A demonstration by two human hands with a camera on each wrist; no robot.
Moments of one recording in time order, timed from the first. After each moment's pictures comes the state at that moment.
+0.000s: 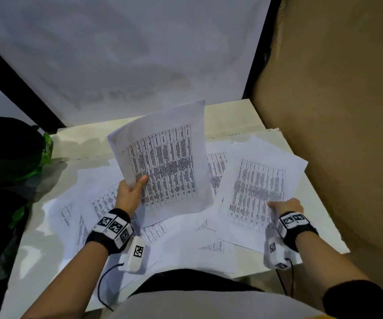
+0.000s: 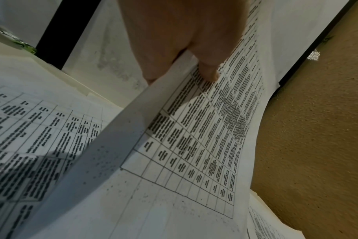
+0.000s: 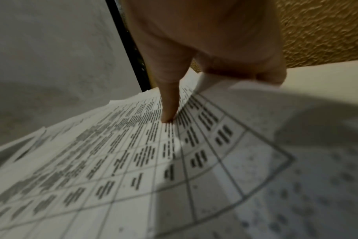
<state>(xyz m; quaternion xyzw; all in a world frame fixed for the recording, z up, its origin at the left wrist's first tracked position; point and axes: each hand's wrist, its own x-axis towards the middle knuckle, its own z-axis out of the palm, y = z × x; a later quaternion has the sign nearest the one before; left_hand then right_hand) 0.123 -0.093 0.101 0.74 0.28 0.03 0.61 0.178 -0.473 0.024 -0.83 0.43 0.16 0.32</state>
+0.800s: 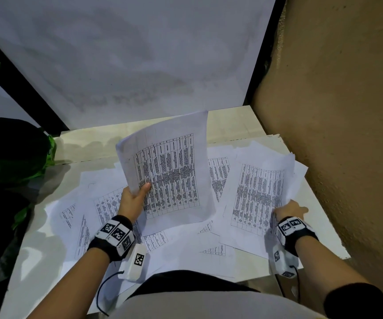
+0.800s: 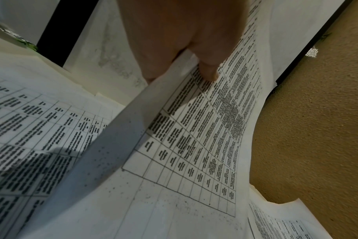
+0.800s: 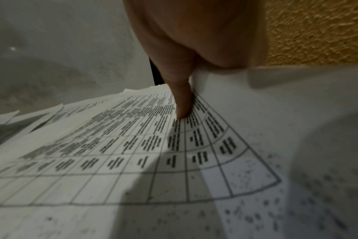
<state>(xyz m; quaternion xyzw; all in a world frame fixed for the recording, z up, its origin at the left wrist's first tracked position) 0.111 -0.094 0.098 0.77 0.23 0.02 0.60 0.178 -0.466 0.025 -0.87 0.41 0.16 0.24</state>
